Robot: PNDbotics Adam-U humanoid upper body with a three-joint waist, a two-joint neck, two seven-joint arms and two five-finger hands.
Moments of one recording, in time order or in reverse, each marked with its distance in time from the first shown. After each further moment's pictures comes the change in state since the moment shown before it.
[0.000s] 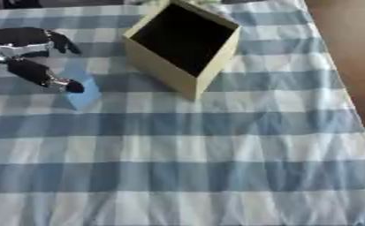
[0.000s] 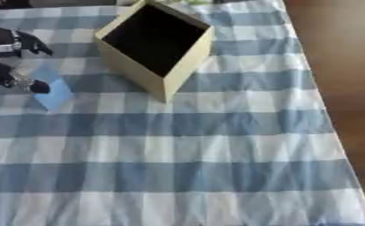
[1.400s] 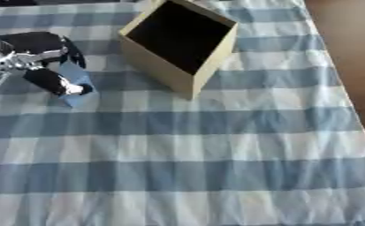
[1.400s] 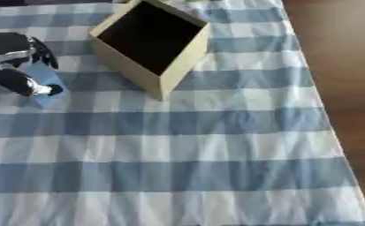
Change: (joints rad) left arm -0.014 -0.050 -0.028 0.012 -0.058 0.013 0.066; right arm 0.000 0.001 -0.006 0.006 -0.009 0.004 0.001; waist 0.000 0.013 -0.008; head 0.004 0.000
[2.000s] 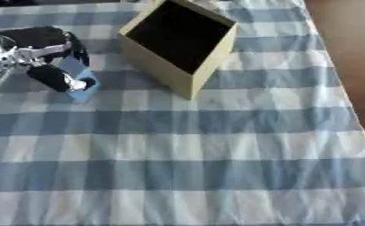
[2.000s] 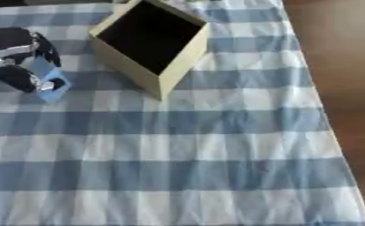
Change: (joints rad) left arm -0.011 0.011 0.003 -0.086 0.059 0.033 -0.018; right arm 0.001 0.001 -0.001 0.000 0.000 0.003 0.001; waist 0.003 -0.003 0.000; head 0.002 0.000
